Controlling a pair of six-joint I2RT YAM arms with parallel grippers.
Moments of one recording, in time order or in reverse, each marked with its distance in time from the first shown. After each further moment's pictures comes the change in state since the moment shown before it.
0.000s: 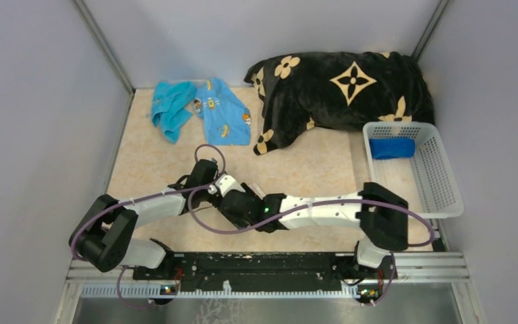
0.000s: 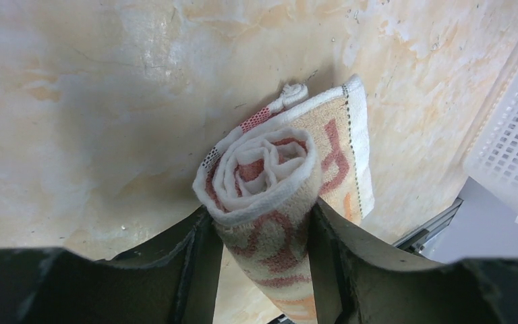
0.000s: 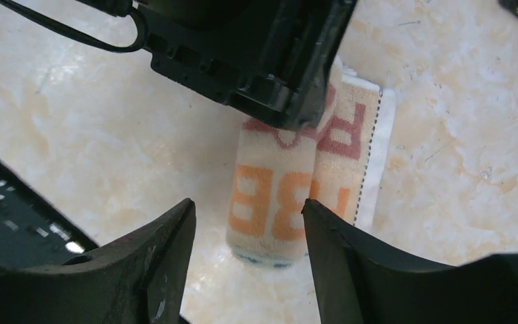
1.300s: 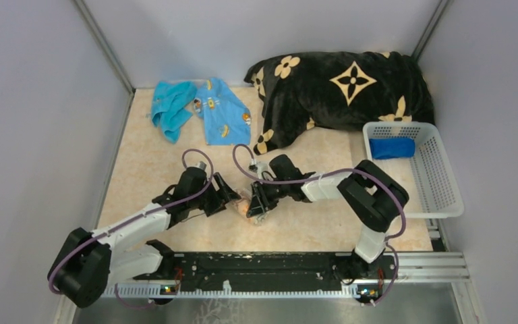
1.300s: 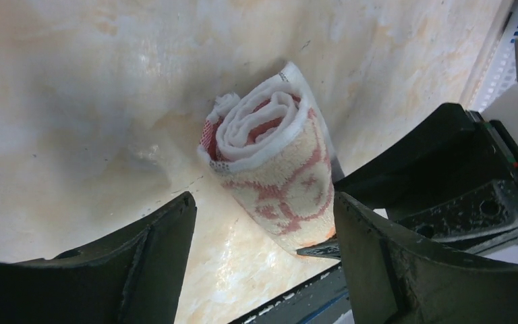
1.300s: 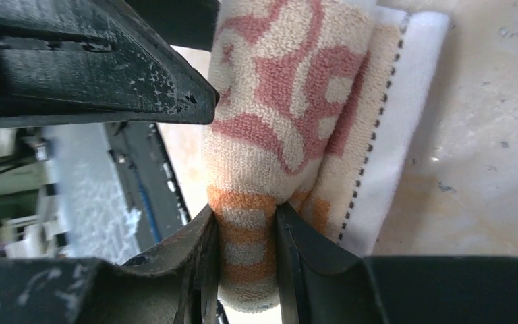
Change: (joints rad) left arm 0.000 -0.301 -0.093 -0.109 -0.052 -0.016; right arm -0.493 0.137 -0.299 0.522 -1.048 0.083
